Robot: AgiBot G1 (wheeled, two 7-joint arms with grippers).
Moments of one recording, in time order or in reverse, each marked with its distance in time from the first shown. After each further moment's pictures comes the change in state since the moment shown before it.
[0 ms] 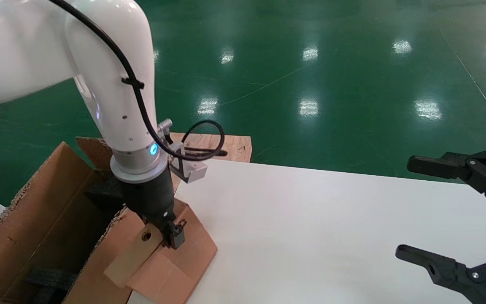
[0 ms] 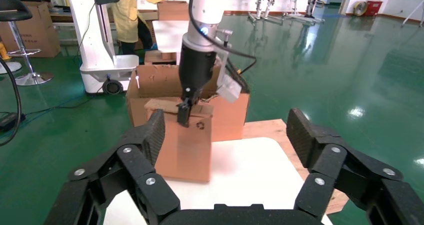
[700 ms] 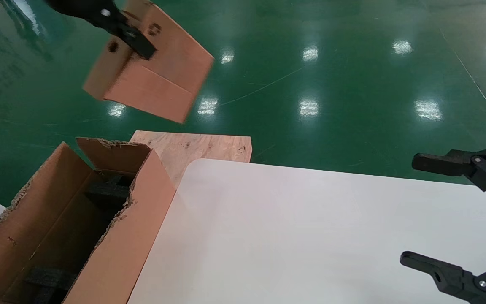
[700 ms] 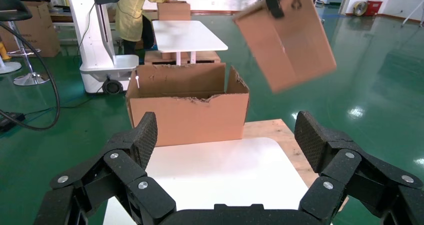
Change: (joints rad) left arm -0.362 -0.064 -0.105 0.371 0.110 -0.050 0.441; right arm 0.000 0.000 -0.001 0.000 0.000 0.000 0.000
